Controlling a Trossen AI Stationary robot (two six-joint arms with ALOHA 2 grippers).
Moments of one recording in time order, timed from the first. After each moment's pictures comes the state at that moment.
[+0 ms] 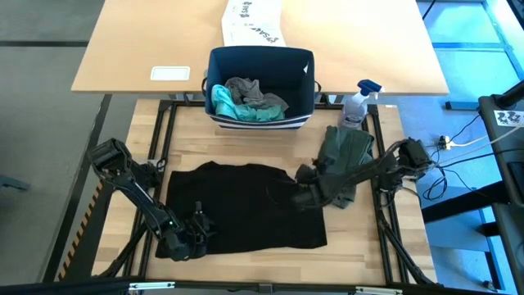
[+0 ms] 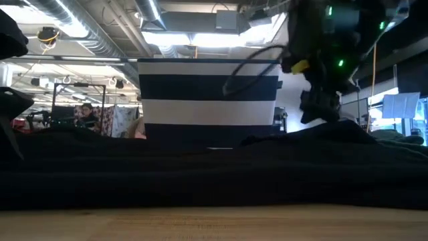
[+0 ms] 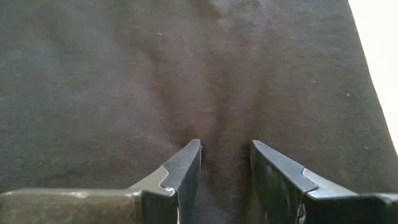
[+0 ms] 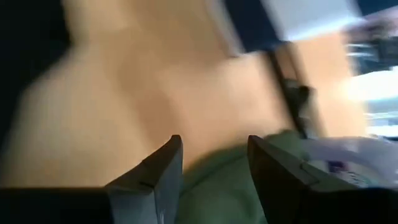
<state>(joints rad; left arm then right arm) -0.92 1.66 0.61 -0.06 -0.70 -1.01 0.33 1.74 1.08 -1.04 0.84 0.75</state>
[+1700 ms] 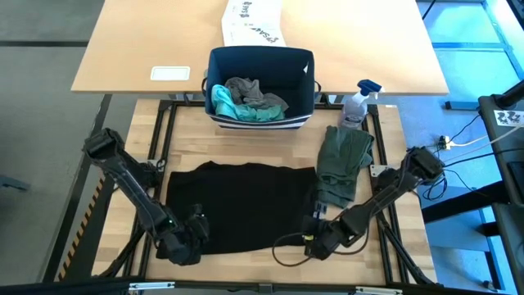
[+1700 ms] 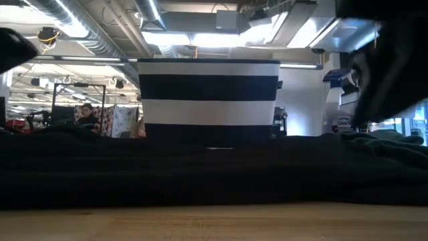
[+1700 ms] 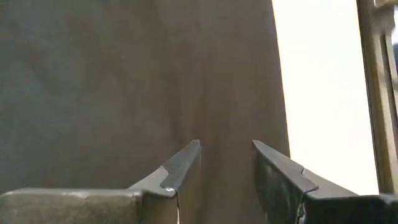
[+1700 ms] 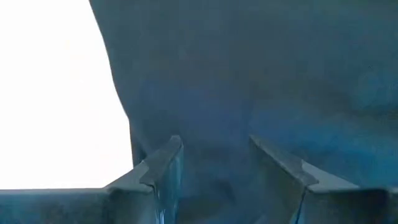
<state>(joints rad) -0.89 1.52 0.83 -0.46 -0.46 -0.96 0.69 1.71 1.00 -0.45 0.40 0.82</state>
